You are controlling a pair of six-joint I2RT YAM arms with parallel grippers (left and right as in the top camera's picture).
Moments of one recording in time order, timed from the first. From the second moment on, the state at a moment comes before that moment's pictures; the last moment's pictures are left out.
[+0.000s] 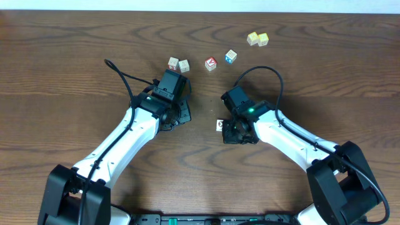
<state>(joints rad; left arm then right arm) -0.44 1.57 1.06 -0.70 0.04 -0.67 0.57 1.73 1.02 -0.71 -0.09 0.56</state>
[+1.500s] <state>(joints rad) -0.44 1.57 1.06 -0.70 0.04 -0.67 0.57 1.73 1.02 -0.66 -0.04 0.57</state>
